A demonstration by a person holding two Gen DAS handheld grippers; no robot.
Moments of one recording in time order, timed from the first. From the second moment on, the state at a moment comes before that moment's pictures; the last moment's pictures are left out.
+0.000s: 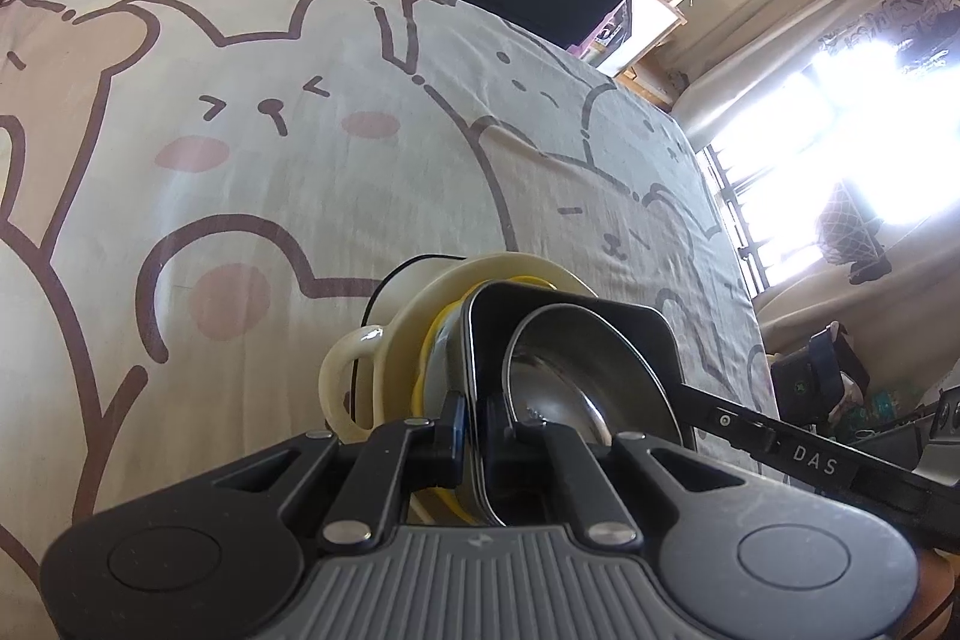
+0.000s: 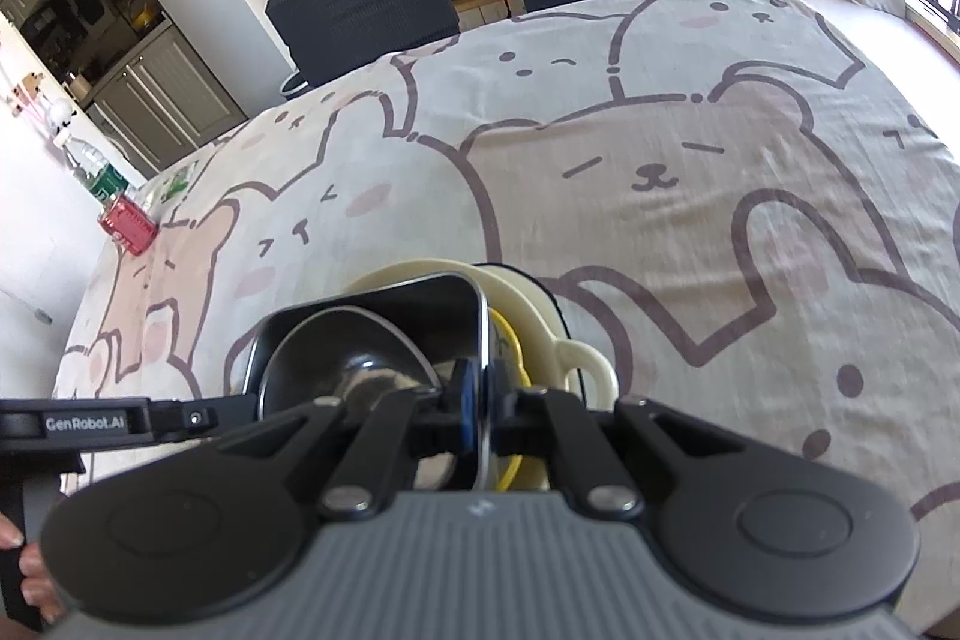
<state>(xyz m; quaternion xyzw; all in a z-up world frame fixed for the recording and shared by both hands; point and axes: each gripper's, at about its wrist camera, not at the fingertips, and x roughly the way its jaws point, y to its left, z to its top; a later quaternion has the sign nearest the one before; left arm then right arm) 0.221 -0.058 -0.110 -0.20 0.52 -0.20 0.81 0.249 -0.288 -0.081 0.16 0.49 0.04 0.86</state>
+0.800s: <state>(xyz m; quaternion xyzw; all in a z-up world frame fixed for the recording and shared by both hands) 0.223 -0.059 -0.111 -0.19 0.52 -0.20 0.81 0.255 -0.290 -0.089 0.16 0.50 0.04 0.85</state>
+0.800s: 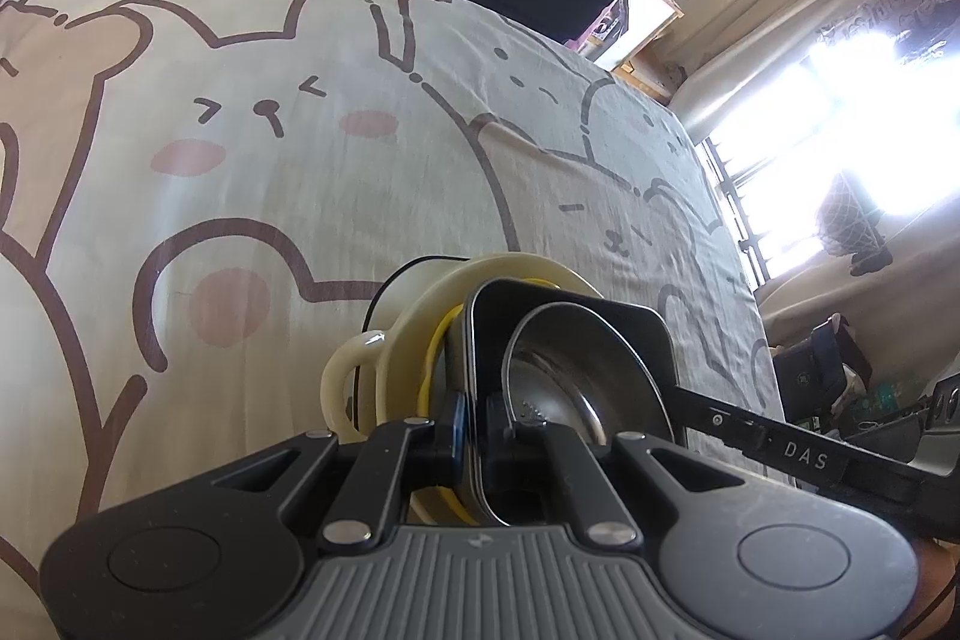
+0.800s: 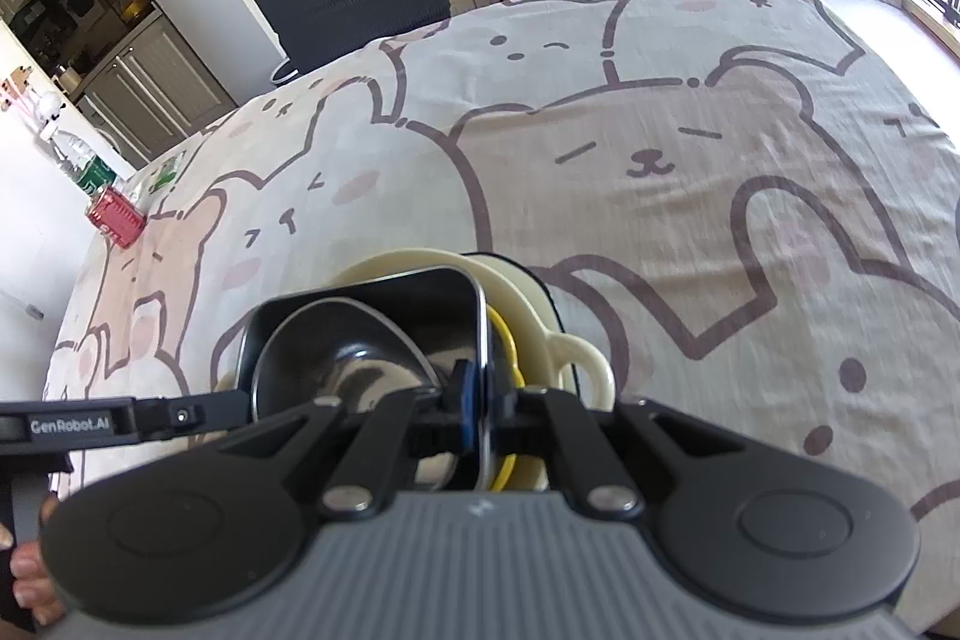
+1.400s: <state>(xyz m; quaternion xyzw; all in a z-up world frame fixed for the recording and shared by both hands) 0.223 -0.059 -0.111 -0.19 0.52 -0.21 0.81 0.257 -0.290 -0.090 0.16 0.51 0.04 0.85</state>
